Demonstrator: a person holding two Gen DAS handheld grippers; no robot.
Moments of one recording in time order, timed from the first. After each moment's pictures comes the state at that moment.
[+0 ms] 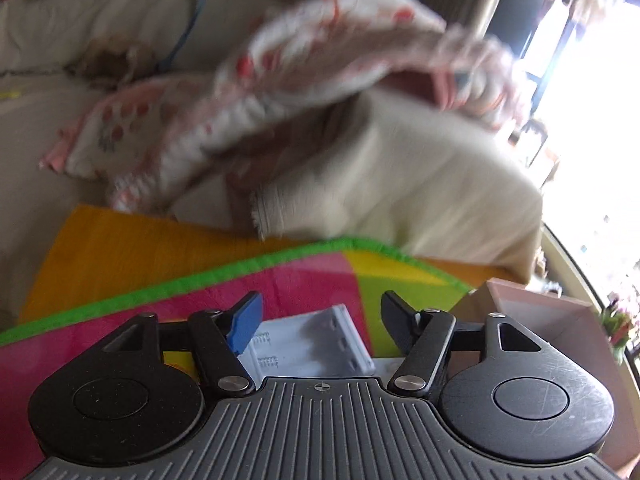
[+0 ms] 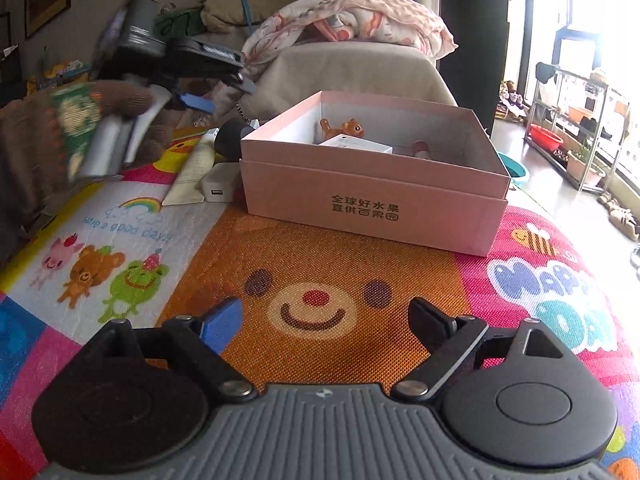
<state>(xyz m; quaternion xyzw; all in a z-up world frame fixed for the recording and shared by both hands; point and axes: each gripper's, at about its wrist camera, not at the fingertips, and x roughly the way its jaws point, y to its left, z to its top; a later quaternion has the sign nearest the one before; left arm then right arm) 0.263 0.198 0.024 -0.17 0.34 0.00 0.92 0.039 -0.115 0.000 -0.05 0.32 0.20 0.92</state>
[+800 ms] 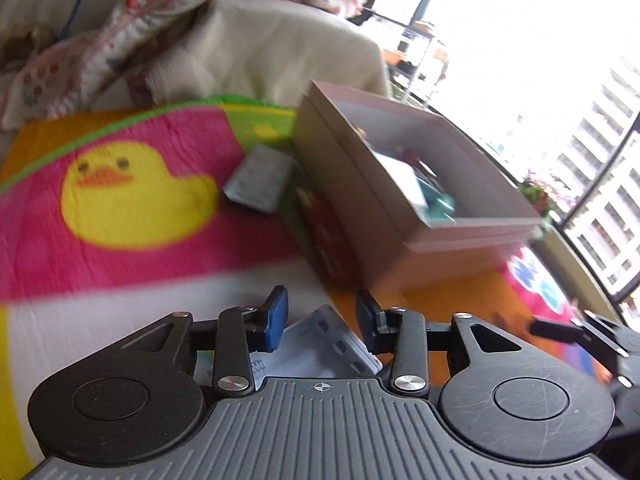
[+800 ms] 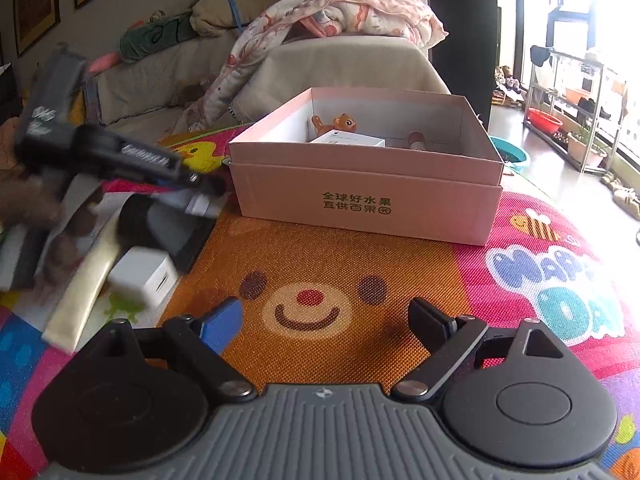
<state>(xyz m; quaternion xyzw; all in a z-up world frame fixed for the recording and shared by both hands) 0.094 0.150 0.019 -0.11 0.40 -0.19 0.89 0.045 -0.121 0.000 -0.02 0.33 0.20 0.92</state>
